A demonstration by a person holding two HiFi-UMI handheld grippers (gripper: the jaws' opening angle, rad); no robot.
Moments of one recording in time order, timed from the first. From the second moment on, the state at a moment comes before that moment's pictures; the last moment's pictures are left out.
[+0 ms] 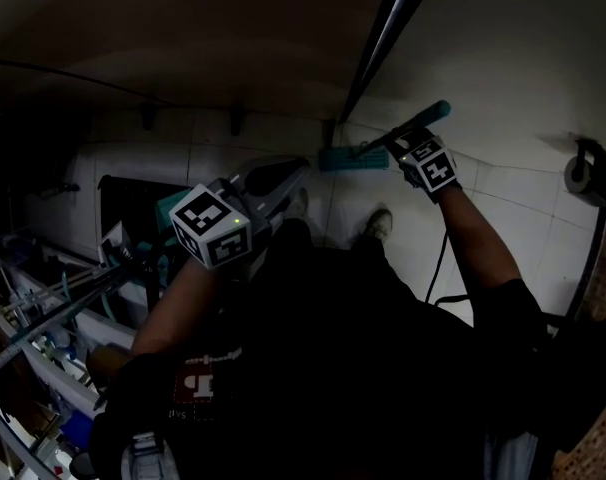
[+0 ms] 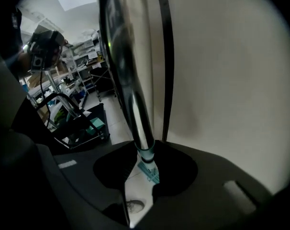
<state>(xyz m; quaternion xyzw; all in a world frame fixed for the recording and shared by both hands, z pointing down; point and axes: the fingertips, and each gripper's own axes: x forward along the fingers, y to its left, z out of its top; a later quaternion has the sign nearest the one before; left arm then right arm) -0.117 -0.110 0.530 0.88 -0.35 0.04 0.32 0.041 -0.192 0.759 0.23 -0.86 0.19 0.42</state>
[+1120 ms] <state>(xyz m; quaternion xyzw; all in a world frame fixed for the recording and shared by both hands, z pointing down) -0.145 -0.105 0.547 0.87 -0.37 0.05 0.33 -0.029 -0.266 0.767 0.25 -0.86 0.22 0.40</state>
